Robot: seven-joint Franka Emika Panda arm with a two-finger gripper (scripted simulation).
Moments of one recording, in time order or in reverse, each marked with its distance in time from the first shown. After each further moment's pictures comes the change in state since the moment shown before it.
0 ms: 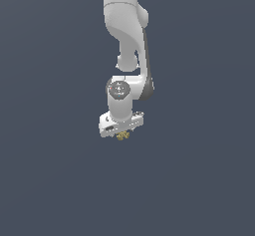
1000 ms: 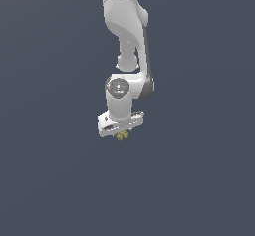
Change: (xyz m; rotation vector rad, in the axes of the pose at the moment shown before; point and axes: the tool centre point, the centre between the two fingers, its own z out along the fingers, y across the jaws) arm 0.006 0.004 -0.015 0.000 0.001 -0.001
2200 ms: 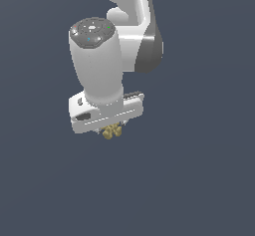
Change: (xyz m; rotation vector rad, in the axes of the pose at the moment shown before) arm 0.066 0.050 -0.184 0.000 0.002 0.000
